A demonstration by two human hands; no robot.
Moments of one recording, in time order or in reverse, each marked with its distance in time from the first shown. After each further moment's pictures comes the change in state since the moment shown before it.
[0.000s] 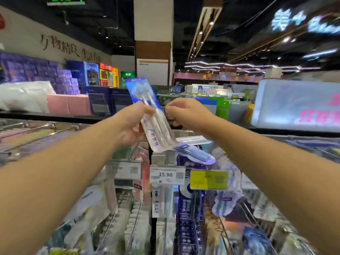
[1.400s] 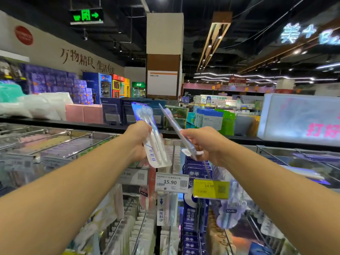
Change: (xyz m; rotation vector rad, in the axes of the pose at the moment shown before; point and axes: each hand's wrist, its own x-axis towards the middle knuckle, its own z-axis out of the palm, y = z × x) left_hand -0.018 -0.010 0.005 -0.223 0.125 -0.036; right_hand -0.035 0.011 -0.006 0.440 -0.059 0.441
